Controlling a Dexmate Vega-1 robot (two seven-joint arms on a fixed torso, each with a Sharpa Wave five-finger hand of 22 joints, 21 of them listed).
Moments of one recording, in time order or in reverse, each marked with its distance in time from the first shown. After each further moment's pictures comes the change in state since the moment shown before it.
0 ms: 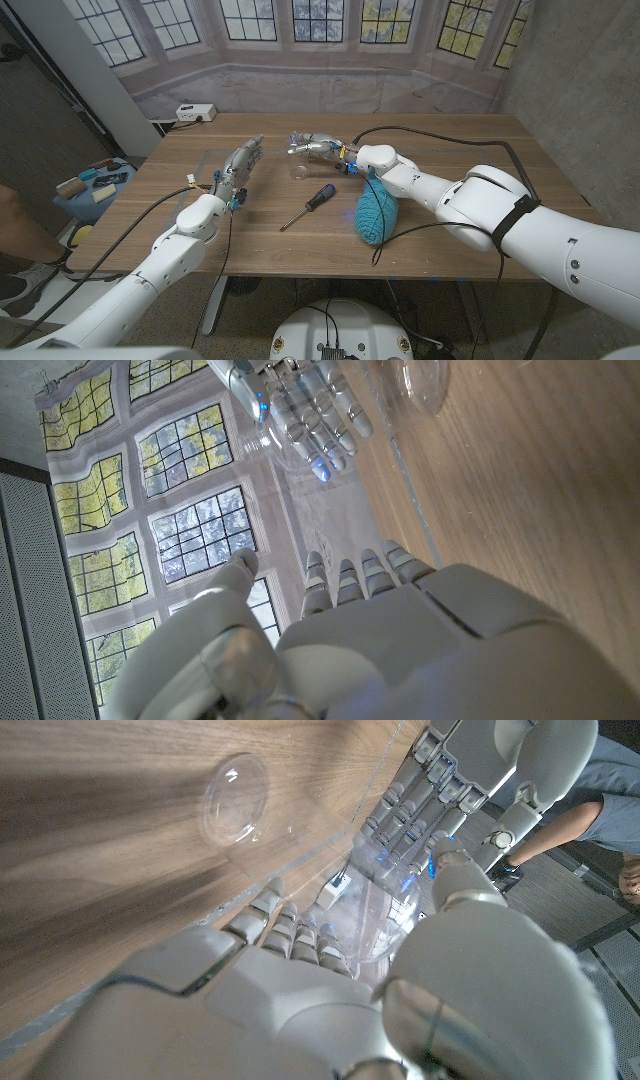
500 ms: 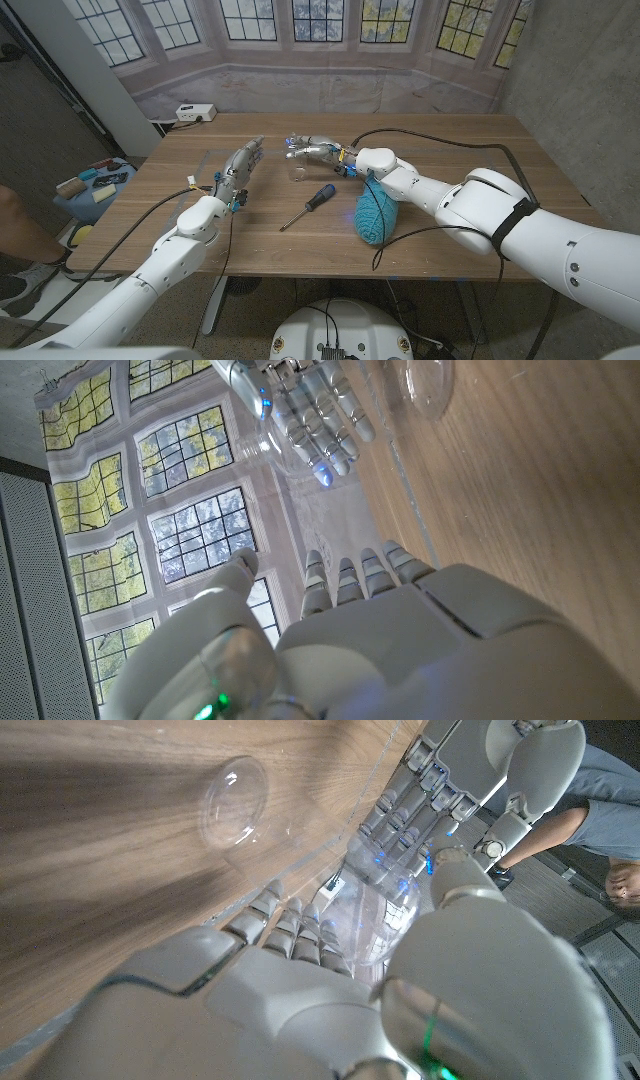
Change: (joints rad) left arm 0.015 0.001 -0.002 -0.015 0.001 0.000 0.010; left_hand 0.000 0.000 0.003 -0.003 0.000 0.028 0.009 0.006 0.000 0.016 0.005 0.000 0.000 0.014 0.000 0.000 0.000 0.000 0.000 0.000 0.000; right arm -0.016 0.003 0.001 0.000 -0.001 0.033 0.004; right_hand 0.025 -0.001 0.003 -0.003 0.000 0.056 -0.016 0.023 0.005 0.071 -0.015 0.023 0.012 0.052 -0.026 0.012 0.002 0.003 -0.003 0.002 0.000
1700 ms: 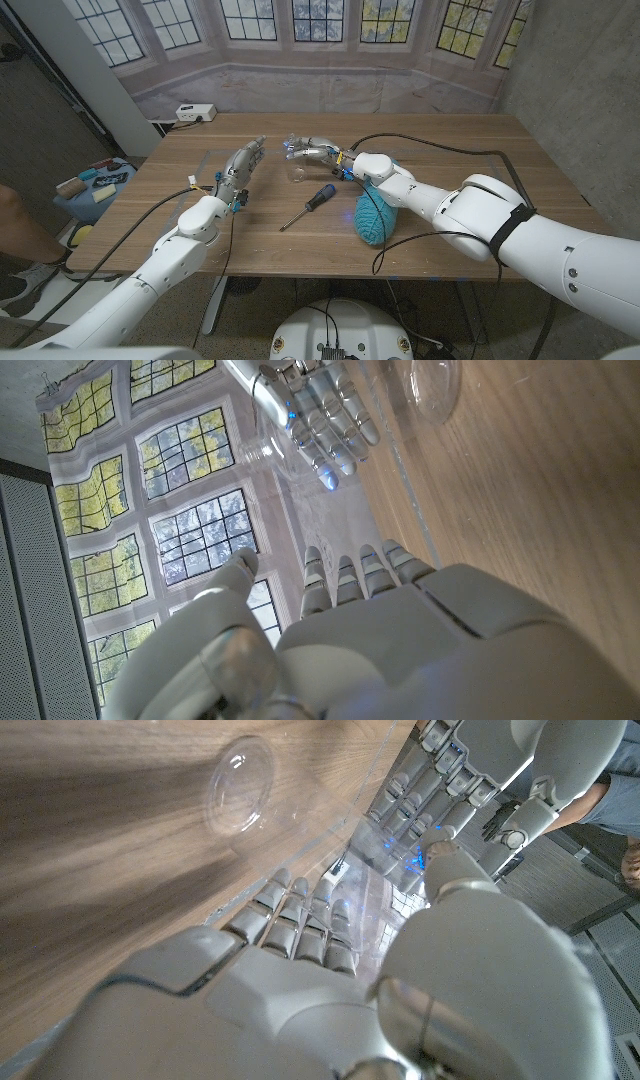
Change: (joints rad) left arm 0.001 -0.001 0.003 -0.011 0.007 0.006 0.007; left_hand -0.005 -0.005 0.003 -0.003 0.000 0.029 0.005 0.006 0.000 0.018 -0.007 0.000 0.000 0.029 -0.007 0.000 0.000 0.004 0.004 0.000 0.000; right arm -0.027 0.012 0.002 -0.001 -0.008 0.015 -0.098; right_hand 0.052 0.000 0.040 -0.001 0.033 0.208 -0.058 0.059 0.028 0.201 -0.046 0.156 0.095 0.186 -0.003 0.043 0.046 0.102 -0.051 0.016 0.002
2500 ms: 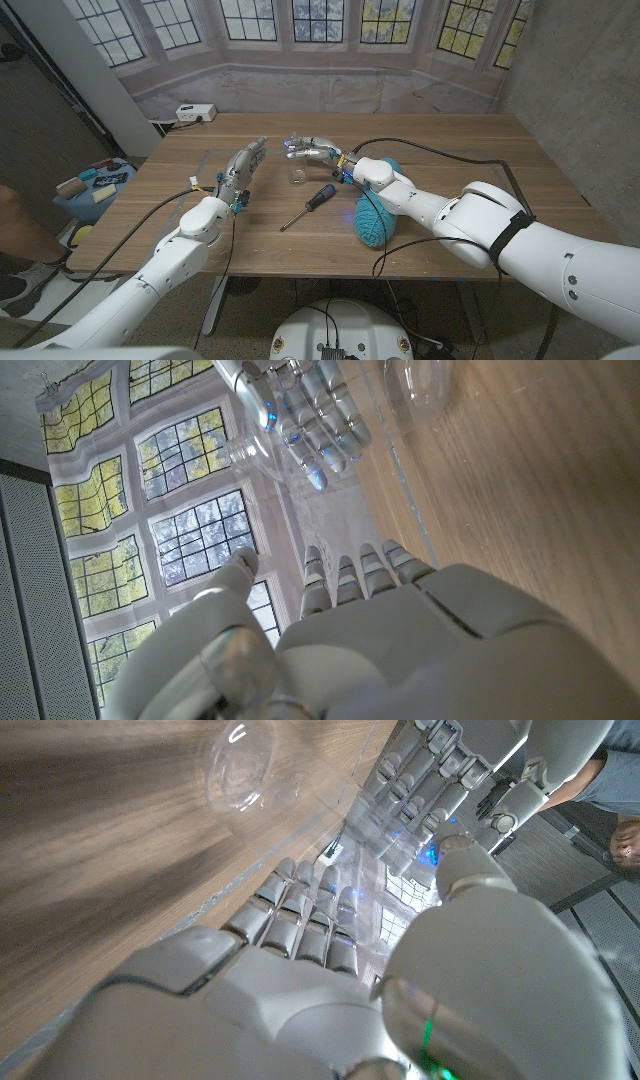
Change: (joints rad) left arm 0.003 -0.006 0.004 -0.002 0.006 -0.002 0.007; left_hand -0.005 0.005 0.004 -0.004 0.000 0.004 -0.004 0.000 0.000 0.002 0.002 0.000 0.000 0.005 0.005 0.000 0.000 0.000 0.000 0.000 0.000; right arm -0.036 0.001 0.022 -0.003 0.003 0.071 -0.049; right_hand 0.030 -0.006 0.022 0.000 0.007 0.118 -0.019 0.046 0.014 0.103 -0.028 0.104 0.065 0.126 -0.005 0.027 0.037 0.085 -0.007 0.008 0.000
